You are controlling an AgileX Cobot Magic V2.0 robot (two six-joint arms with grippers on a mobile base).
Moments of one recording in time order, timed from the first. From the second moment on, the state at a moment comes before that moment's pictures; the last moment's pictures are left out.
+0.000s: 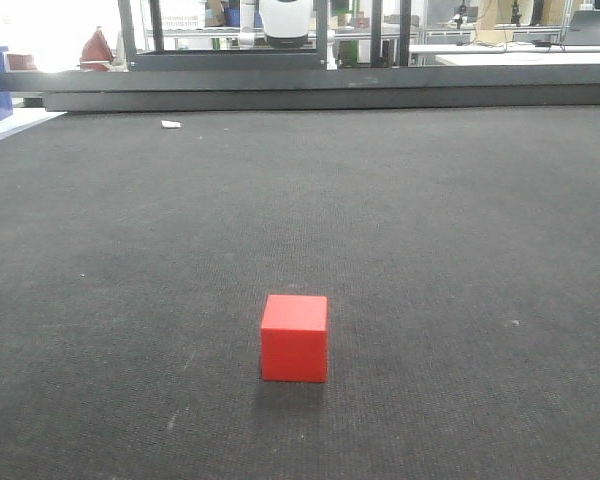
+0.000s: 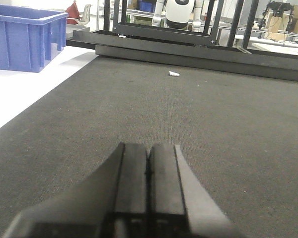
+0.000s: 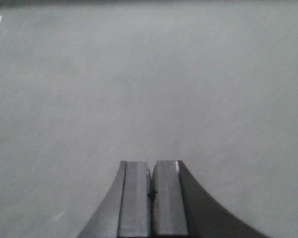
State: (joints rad) left arm -0.03 -0.01 0.03 -0.12 0.02 0.00; right arm 0.10 0.51 -0.45 -0.08 0.42 0.27
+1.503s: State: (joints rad) left arm -0.03 -0.01 0.03 -0.12 0.02 0.00; right arm 0.83 1.65 -1.28 -0.05 0.97 0.96
